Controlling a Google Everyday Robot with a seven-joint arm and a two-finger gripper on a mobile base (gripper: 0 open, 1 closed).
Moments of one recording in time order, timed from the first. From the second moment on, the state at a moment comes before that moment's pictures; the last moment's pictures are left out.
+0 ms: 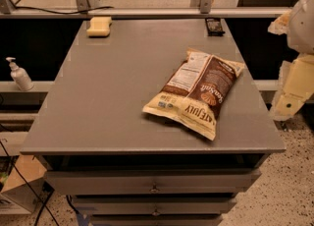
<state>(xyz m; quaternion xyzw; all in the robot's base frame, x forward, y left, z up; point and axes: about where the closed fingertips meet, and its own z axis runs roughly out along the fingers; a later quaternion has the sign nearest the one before) 0.438 -0.216 0.978 -0.60 0.78 -0.04 0.16</state>
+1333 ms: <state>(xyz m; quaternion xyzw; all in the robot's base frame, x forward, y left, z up) 0.472 -0.197 1.010 -0.59 0.74 -0.03 0.31</state>
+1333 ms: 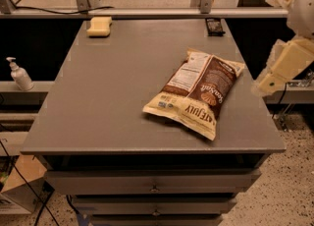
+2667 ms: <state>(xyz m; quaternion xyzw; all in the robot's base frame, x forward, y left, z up) 0.517 -0.194 0.995 -0.52 0.77 0.00 0.36</state>
